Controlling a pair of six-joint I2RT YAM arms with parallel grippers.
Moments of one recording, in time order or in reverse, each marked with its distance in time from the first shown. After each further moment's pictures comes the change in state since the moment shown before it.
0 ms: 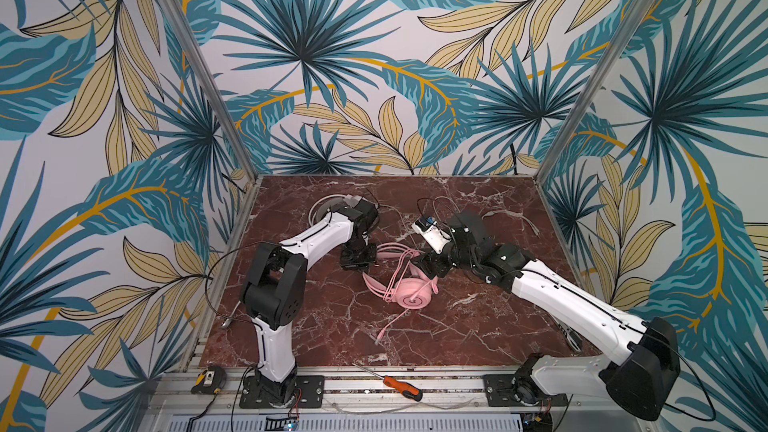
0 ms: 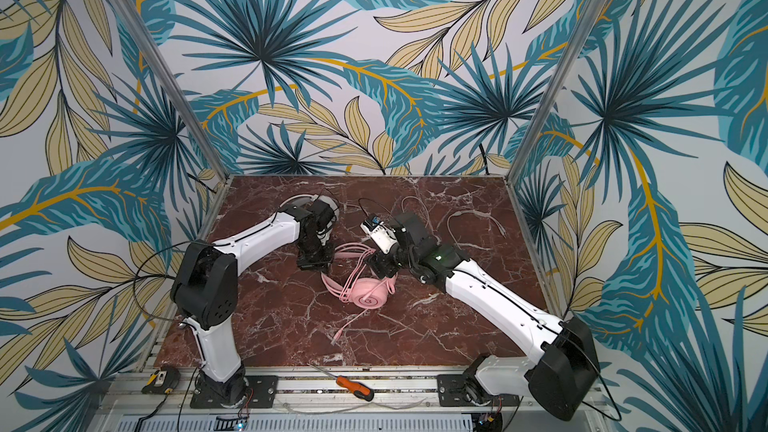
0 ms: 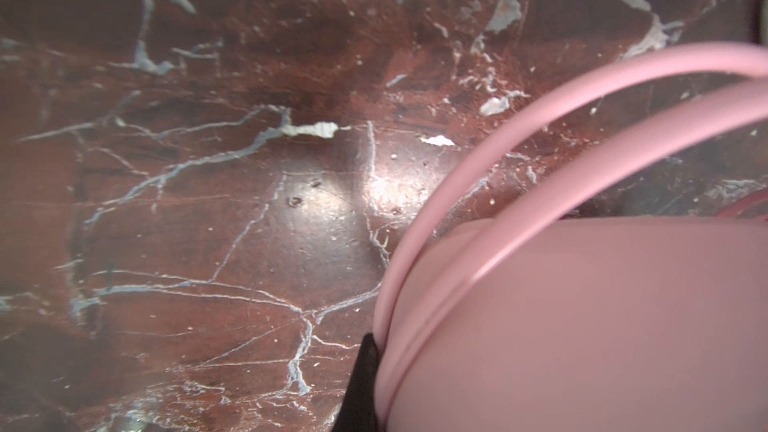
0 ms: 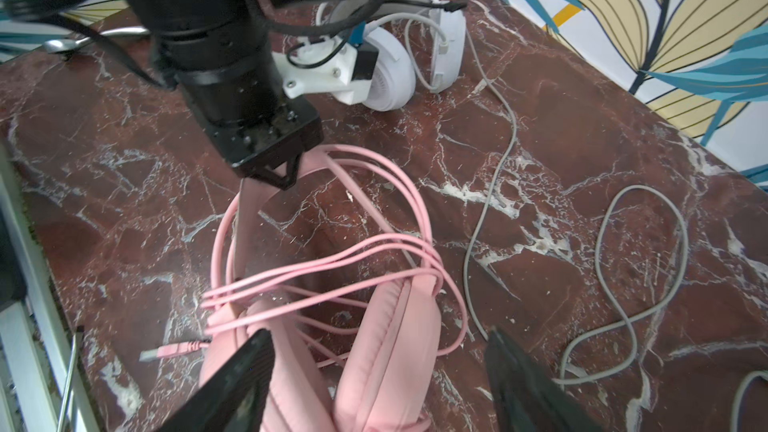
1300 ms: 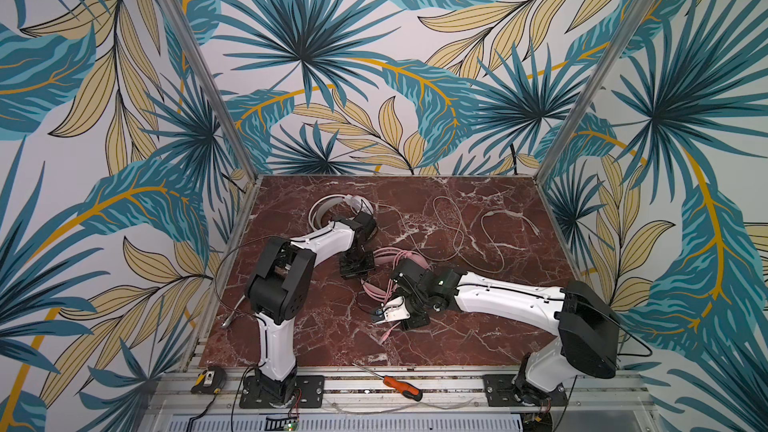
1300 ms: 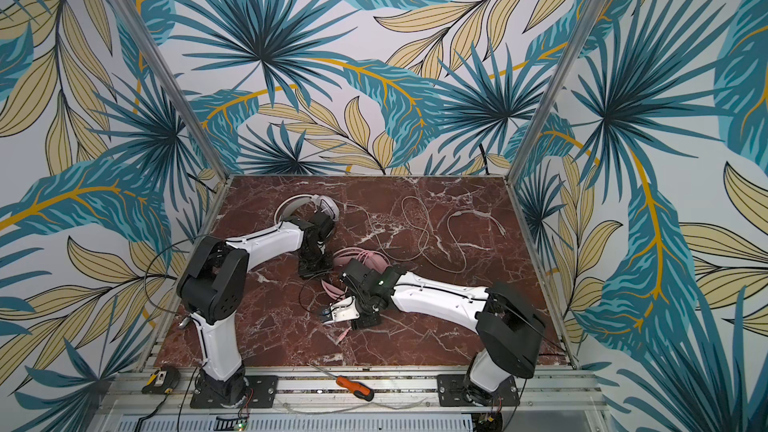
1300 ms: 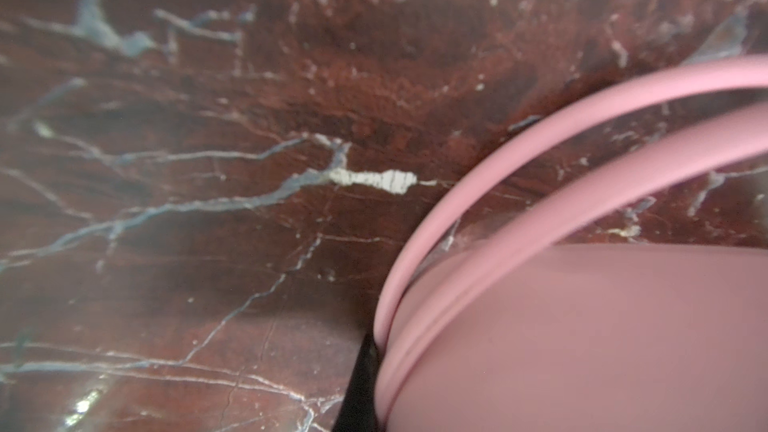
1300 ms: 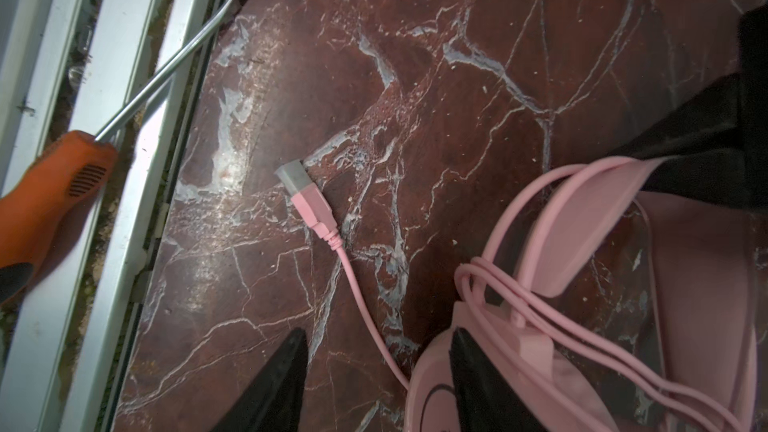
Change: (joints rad) left arm 0.008 0.048 -0.137 0.167 -0.017 -0.118; right arm 0.334 0.336 -0.008 -0.131 -0.038 -0.688
